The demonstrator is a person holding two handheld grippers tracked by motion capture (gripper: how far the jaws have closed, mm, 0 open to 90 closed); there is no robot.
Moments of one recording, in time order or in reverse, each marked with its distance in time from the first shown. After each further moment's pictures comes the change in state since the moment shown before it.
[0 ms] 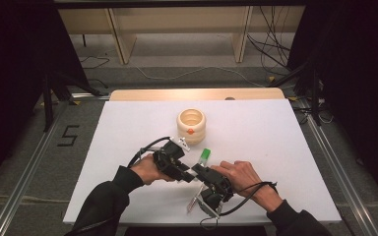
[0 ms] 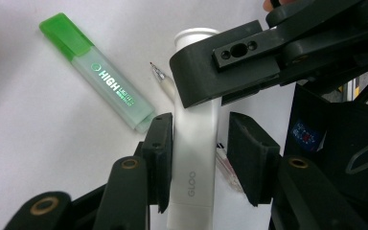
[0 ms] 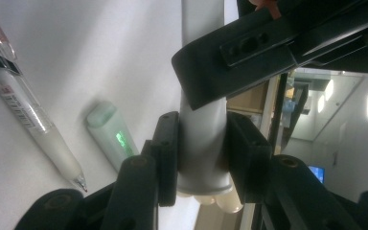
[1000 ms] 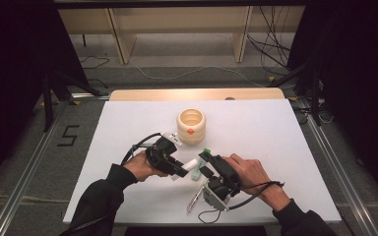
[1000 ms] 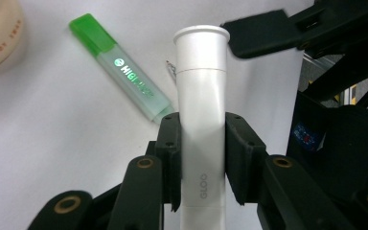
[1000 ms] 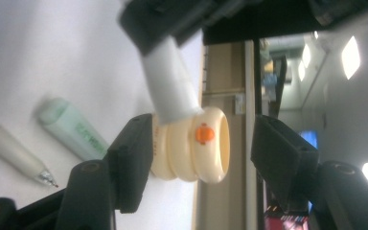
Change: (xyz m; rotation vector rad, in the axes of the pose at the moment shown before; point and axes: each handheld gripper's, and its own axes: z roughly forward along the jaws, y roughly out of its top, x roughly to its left) left arm 0.014 -0.009 -0.018 -0.044 0.006 -0.035; right arm -0.016 -0.016 -0.016 0.037 -0.108 0.231
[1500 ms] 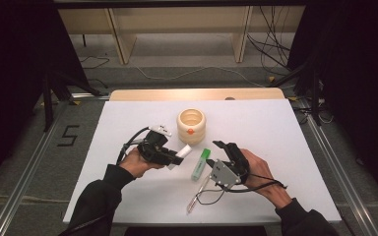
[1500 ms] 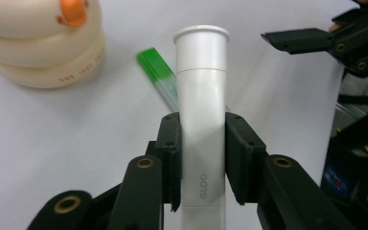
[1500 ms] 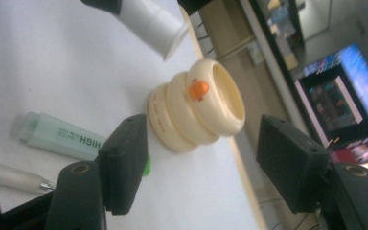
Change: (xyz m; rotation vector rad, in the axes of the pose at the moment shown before) left arm 0.014 -0.007 -0.018 -0.170 0.125 -0.095; right arm -0.017 -0.028 0.006 0.083 0.024 0.460
